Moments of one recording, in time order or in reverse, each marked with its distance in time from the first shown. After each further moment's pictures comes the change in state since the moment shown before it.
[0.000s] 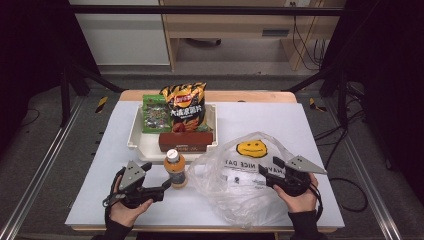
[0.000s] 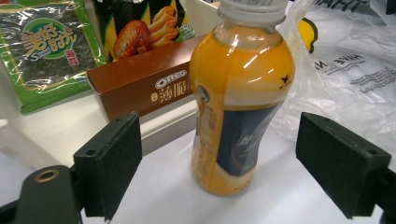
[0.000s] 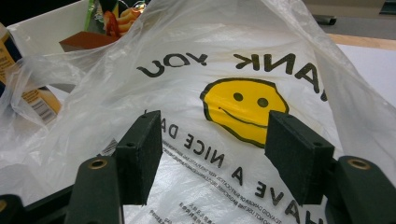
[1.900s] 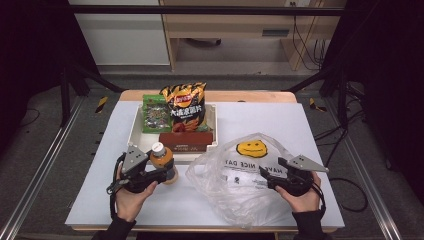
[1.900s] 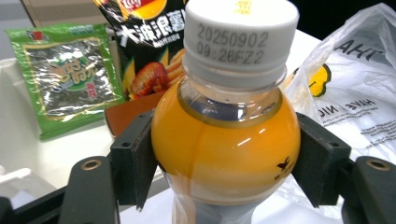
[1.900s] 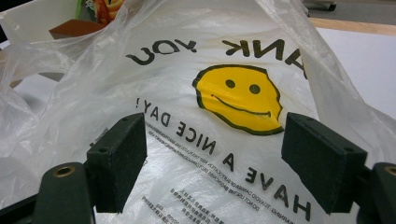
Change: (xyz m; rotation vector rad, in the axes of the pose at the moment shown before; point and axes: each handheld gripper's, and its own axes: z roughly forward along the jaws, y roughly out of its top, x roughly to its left) left arm 0.005 0.041 0.000 -0.051 0.062 -0.075; right arm -0.006 0.000 -0.002 0.051 -0.006 0.007
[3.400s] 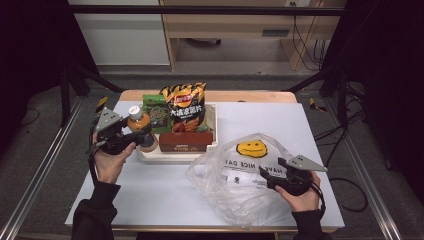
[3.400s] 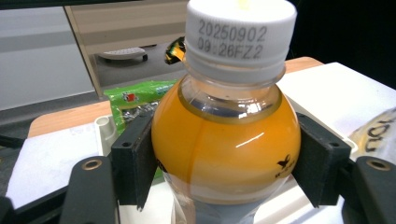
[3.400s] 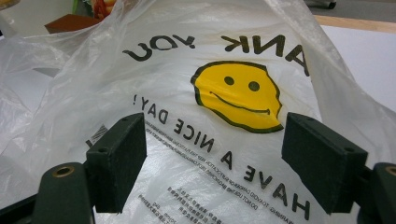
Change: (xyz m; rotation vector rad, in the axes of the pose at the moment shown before) left arm 0.080 0.060 0.010 -0.053 0.096 -0.001; right arm -0.001 -0.001 0.002 0.010 -0.004 -0.004
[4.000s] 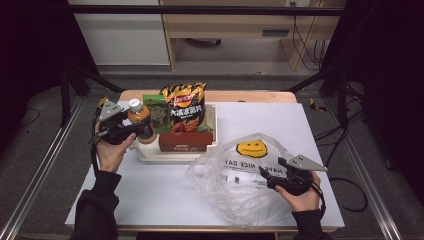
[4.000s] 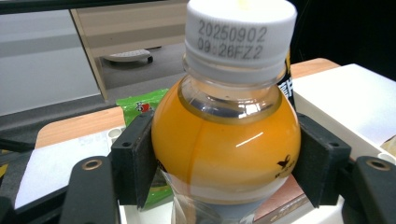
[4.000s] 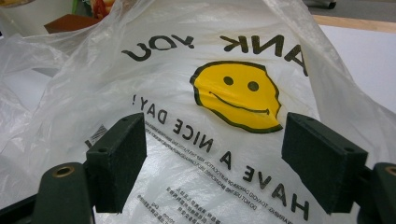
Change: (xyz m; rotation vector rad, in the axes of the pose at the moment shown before) left arm 0.019 0.002 0.026 0.011 0.010 0.011; right arm -0.001 0.000 0.001 0.000 0.000 -0.003
